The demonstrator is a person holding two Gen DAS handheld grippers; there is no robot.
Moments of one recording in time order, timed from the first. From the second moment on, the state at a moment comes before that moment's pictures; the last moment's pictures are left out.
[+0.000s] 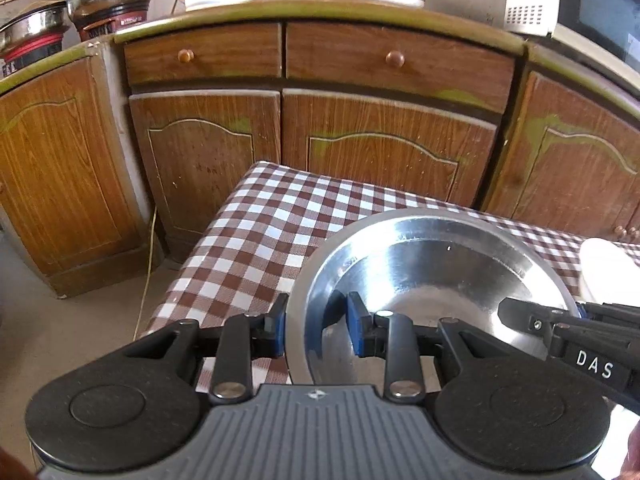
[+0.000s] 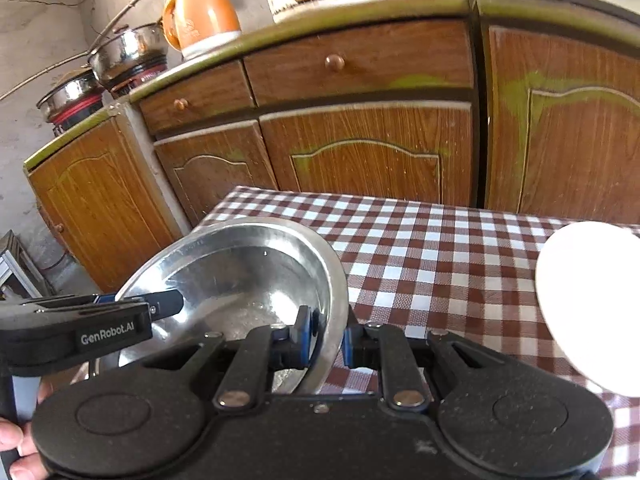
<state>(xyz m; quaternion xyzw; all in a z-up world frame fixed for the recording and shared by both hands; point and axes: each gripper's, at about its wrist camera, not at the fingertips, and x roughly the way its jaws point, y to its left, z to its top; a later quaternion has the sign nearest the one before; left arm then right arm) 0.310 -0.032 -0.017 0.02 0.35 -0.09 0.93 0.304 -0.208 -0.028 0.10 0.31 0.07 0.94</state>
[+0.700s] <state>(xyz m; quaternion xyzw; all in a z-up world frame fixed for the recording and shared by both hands) 0.189 0.011 0.054 0.03 0.32 -0.07 0.94 0.168 -0.180 0.047 0.09 0.28 0.08 0.95</state>
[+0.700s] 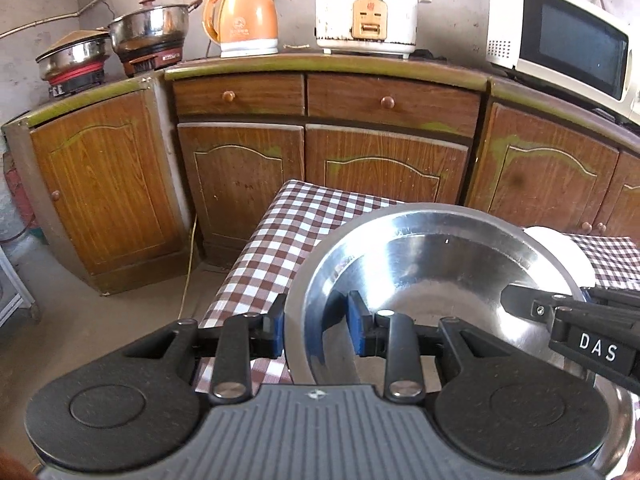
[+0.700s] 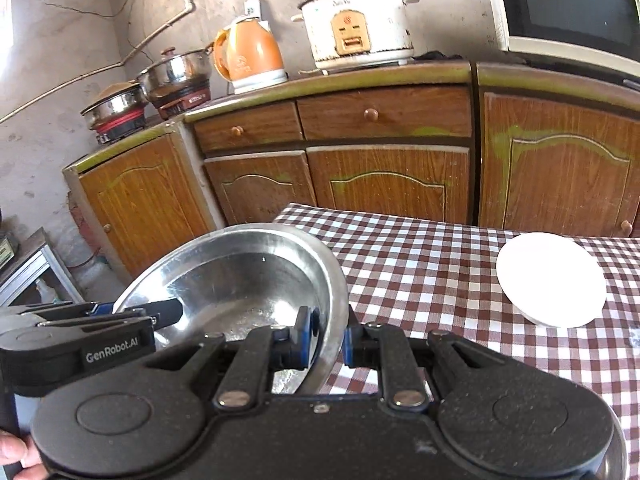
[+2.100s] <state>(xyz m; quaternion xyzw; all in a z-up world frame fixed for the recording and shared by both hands) 0.061 0.034 0.041 0.04 0.32 -0.07 0.94 0.021 -0.158 0.032 0.10 0.29 0.09 0.95</state>
